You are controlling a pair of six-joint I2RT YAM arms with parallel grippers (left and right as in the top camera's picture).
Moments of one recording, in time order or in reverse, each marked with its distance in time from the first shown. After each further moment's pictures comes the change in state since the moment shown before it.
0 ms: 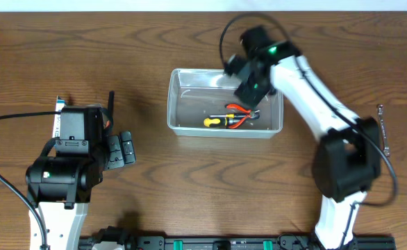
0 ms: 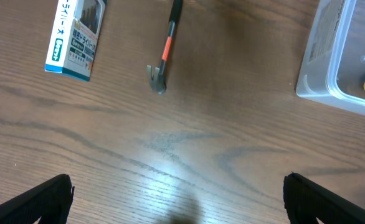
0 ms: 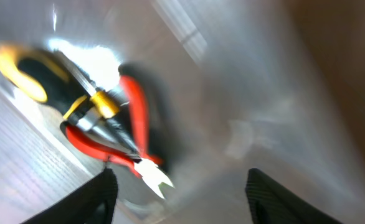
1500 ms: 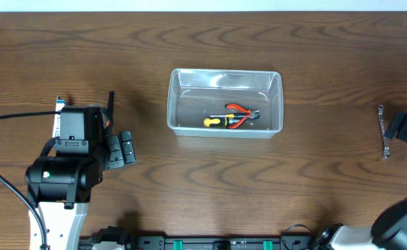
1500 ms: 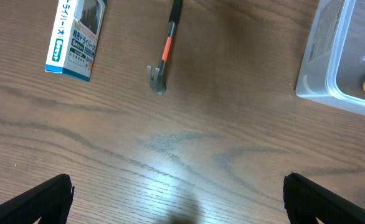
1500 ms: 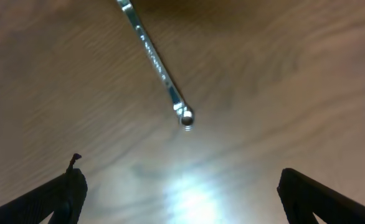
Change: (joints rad) left arm 0.000 0.000 0.001 0.000 0.000 0.000; right arm -1.030 -0.392 -0.526 0.115 0.051 0.302
